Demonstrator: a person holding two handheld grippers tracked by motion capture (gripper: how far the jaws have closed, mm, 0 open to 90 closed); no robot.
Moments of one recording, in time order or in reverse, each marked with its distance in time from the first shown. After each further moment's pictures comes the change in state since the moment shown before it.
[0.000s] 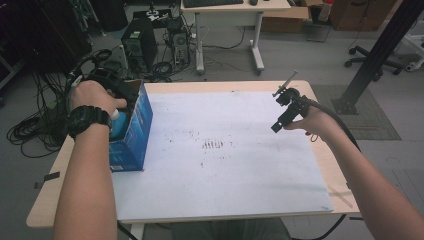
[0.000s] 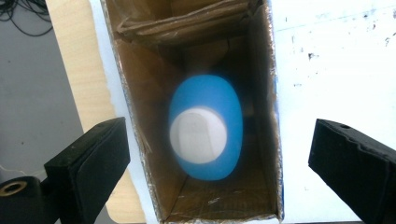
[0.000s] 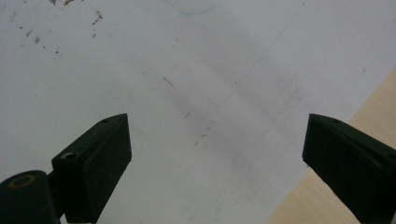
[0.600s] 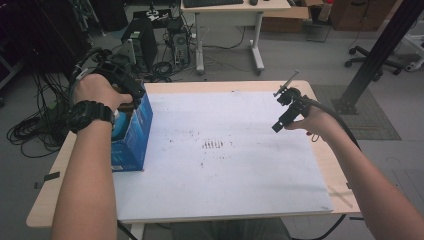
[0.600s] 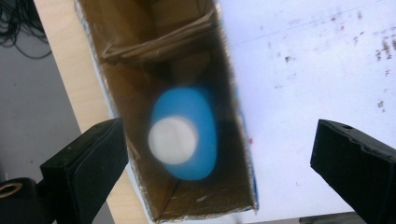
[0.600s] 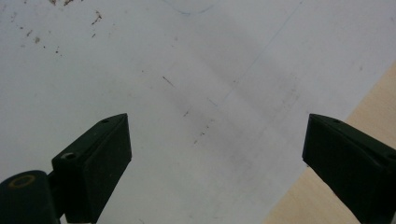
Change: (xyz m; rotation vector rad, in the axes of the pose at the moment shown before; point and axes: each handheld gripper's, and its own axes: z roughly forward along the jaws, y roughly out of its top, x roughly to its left) left arm -0.022 0.006 -0.019 -0.033 -0.005 0.087; right arm -0.001 -0.002 -0.003 -0.004 -0.002 0.004
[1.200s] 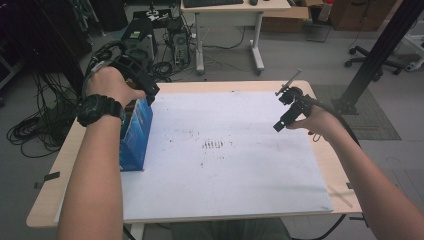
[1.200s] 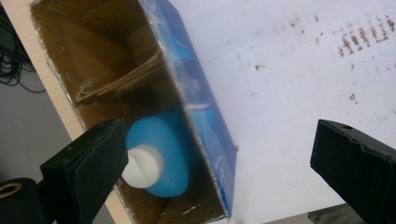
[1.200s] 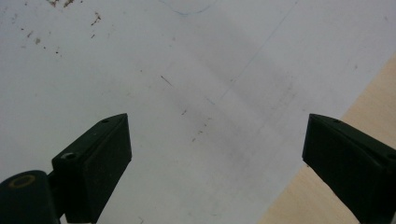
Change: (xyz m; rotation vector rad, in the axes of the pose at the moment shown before) left arm -0.033 0.016 -0.012 -0.017 -0.008 0.150; right arm -0.002 -0.002 -0.004 -0.008 -0.001 0.009
